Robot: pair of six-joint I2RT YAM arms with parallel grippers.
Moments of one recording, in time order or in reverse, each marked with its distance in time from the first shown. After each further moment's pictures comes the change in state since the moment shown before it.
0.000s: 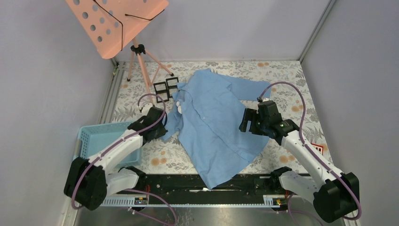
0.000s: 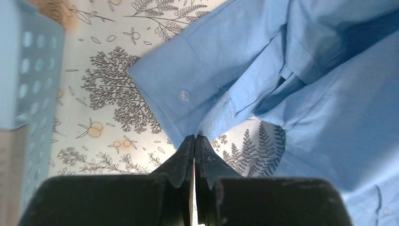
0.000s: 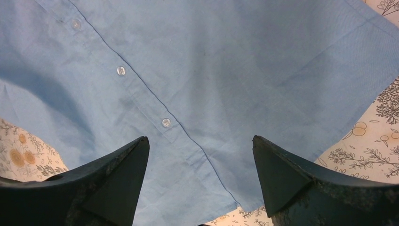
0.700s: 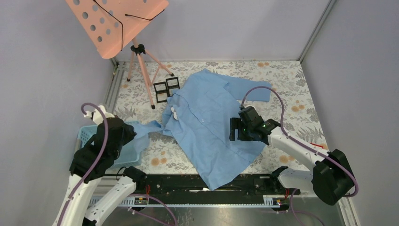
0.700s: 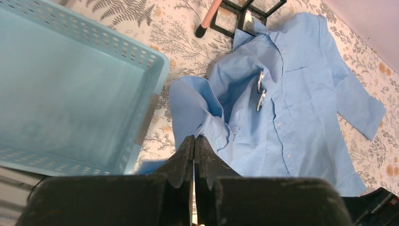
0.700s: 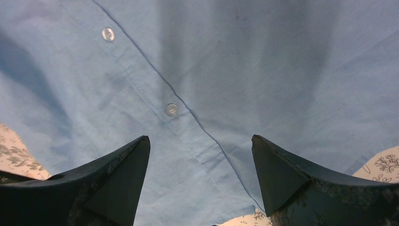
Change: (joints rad) left arm 0.011 -0.608 0.393 -0.628 -0.184 -0.027; right arm 0.215 0.162 -0.028 0.057 0.062 0.037
